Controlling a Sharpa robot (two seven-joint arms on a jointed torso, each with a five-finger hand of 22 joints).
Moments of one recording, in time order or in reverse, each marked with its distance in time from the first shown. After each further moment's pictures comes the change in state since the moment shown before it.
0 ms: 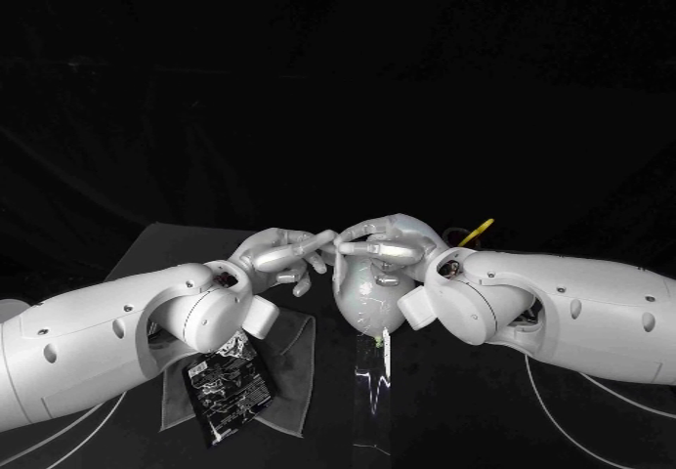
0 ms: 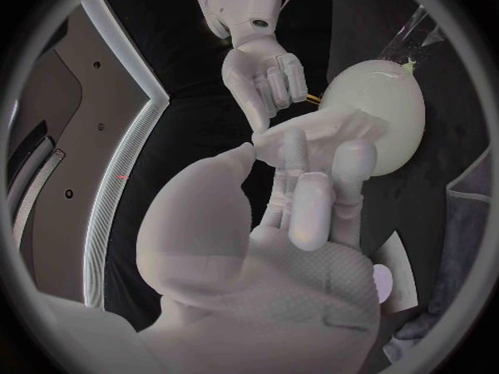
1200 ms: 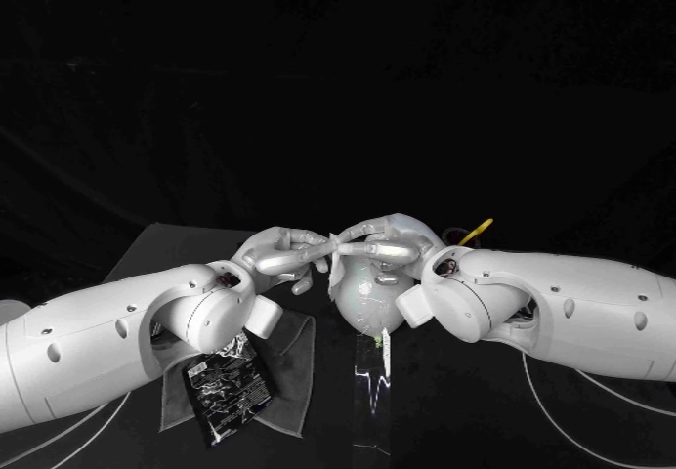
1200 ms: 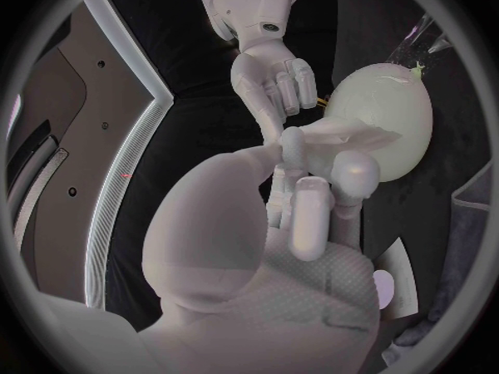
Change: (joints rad) left arm 0.000 0.009 -0.002 0.001 0.014 -0.001 0.028; left_hand 0.223 0.068 0.214 -0.118 -0.003 0.081 -0.031 0.002 0.010 0.033 -0.034 0.003 0.027 0.014 -0.029 0.058 0.120 -0.016 0.012 -0.023 0.092 0.112; right arm 0.002 0.015 0.000 -0.016 -0.030 -0.023 -0.033; right_hand -0.003 -0.003 0.006 -0.006 0.003 0.001 0.003 0.001 0.003 -0.003 0.000 -0.002 0.000 0.000 0.000 0.000 0.000 0.000 0.000 0.000 0.000 0.000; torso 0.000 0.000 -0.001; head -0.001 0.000
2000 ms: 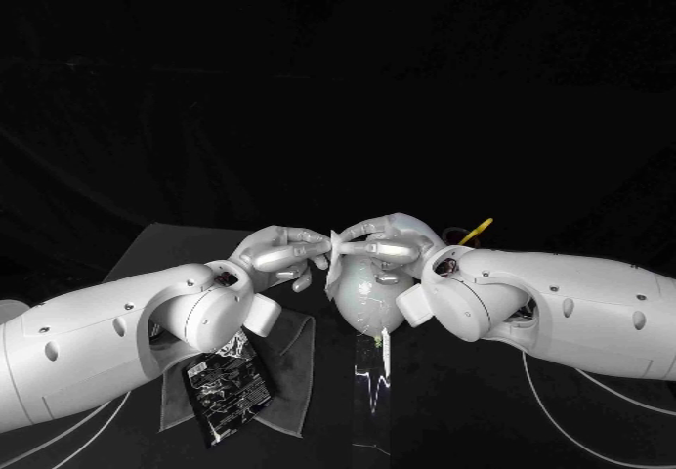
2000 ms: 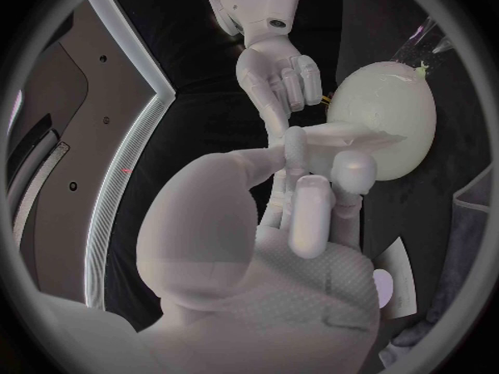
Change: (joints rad) left arm 0.000 -0.003 0.000 -0.003 0.030 0.000 0.015; left_hand -0.127 -0.027 0.236 -0.111 0.000 -0.019 0.017 0.001 0.007 -0.002 0.021 -0.053 -0.012 0.000 0.015 -0.022 -0.029 0.000 -0.041 0.012 0.006 -0.007; right arm -0.001 0.000 -0.001 -0.006 -0.006 -0.003 -0.001; right_hand -0.006 0.003 0.001 -0.001 0.000 -0.003 0.000 0.002 0.028 0.000 0.000 -0.001 -0.001 0.000 0.000 -0.003 0.001 0.000 0.000 0.000 0.000 -0.001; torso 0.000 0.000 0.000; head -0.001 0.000
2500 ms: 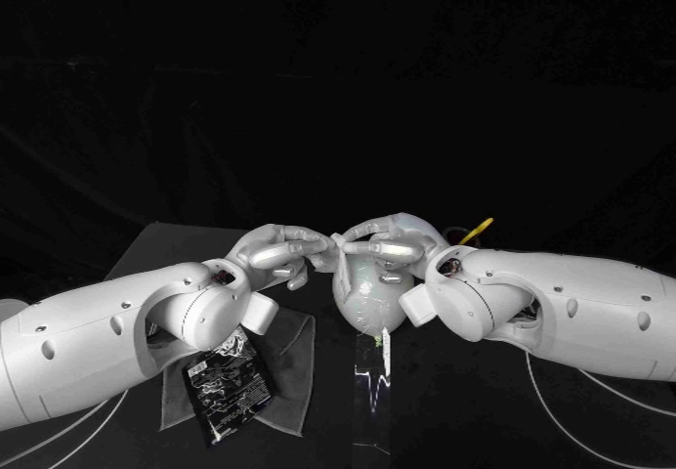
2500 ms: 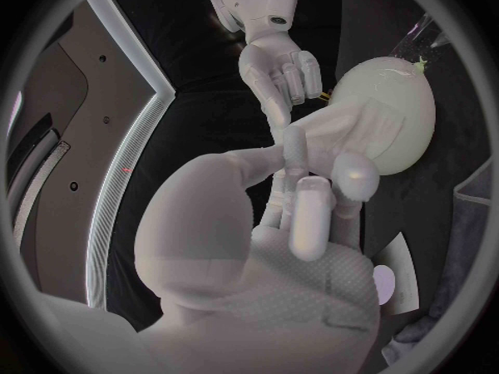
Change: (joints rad) left arm 0.001 -0.009 0.001 -0.003 -0.001 0.000 0.004; left_hand -0.046 -0.010 0.063 -0.052 -0.002 0.022 -0.008 0.008 0.000 0.034 -0.012 0.002 0.014 0.000 0.000 0.018 0.043 0.000 0.022 -0.004 0.032 0.043; right arm -0.001 -0.011 -0.001 0.003 0.000 -0.006 -0.001; right_hand 0.000 0.000 0.001 0.001 0.000 0.002 -0.002 0.001 0.000 0.000 0.000 -0.002 0.001 0.000 0.000 0.003 -0.001 0.000 0.000 0.000 0.000 0.001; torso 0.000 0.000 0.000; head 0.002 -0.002
